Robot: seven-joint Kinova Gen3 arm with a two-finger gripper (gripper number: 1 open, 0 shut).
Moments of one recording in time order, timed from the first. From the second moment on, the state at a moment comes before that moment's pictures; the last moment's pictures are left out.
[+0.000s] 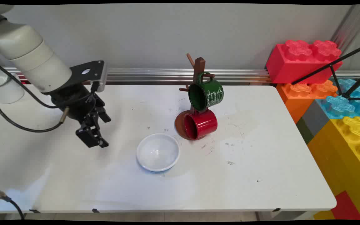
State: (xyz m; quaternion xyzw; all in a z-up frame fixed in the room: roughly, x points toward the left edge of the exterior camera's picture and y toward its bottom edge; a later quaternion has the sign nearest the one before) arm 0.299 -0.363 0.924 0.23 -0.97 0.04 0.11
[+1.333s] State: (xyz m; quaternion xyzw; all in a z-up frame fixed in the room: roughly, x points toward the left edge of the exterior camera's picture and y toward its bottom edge) arm 0.221 -0.390 0.934 0.39 -0.88 0.05 0.28
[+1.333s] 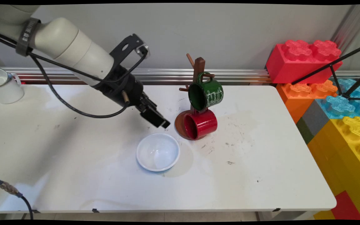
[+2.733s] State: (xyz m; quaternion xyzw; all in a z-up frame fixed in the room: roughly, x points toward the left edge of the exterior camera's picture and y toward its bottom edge) arm 0.203 -0.402 0.894 0.51 -0.73 0.03 0.45
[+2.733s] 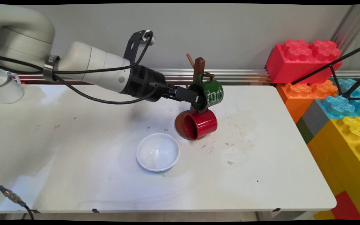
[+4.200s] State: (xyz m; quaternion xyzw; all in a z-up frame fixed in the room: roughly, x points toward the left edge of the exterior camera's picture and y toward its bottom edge) arm 0.184 -0.415 0.858 0.54 -0.67 -0.01 0.50
